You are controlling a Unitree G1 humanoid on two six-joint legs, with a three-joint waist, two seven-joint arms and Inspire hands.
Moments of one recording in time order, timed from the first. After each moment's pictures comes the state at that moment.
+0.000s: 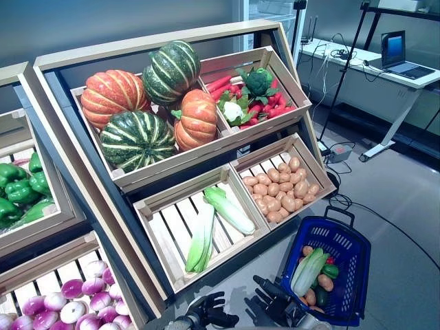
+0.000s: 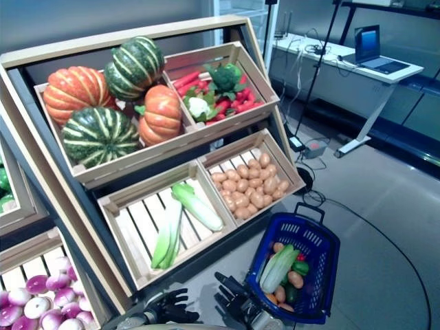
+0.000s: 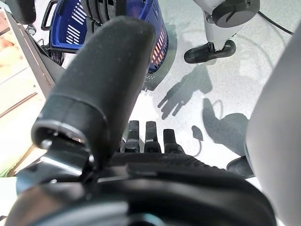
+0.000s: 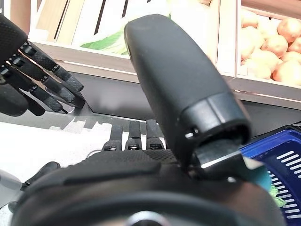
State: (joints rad) left arm -0.01 0.14 -0.45 1.15 -0.35 -0.12 -0.12; right arm -0.01 -0.09 0.32 1.04 1.22 0.13 0.11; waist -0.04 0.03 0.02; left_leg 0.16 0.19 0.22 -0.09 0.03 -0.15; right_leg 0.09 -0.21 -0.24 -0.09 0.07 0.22
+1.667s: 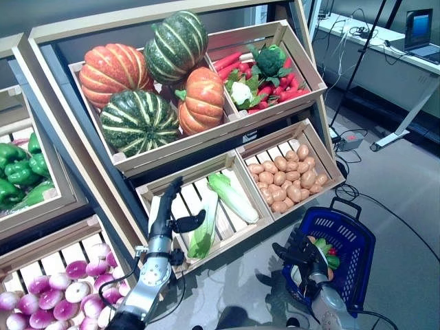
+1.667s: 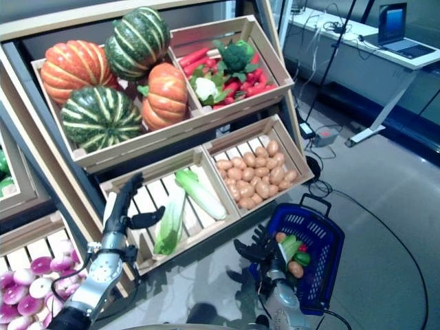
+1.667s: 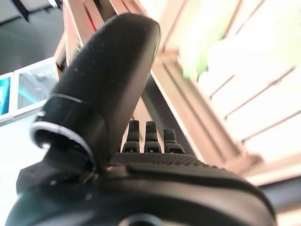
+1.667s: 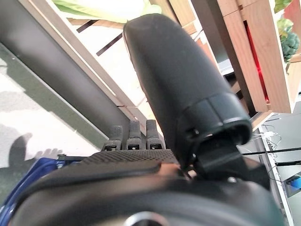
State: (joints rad) left arm -0.15 0.40 -0.28 0.44 -0.04 -0.25 0.52; right arm 0.04 -0.23 0.30 0.59 0.68 -0.23 -0.13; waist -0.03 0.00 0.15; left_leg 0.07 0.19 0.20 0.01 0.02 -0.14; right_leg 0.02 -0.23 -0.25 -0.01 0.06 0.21
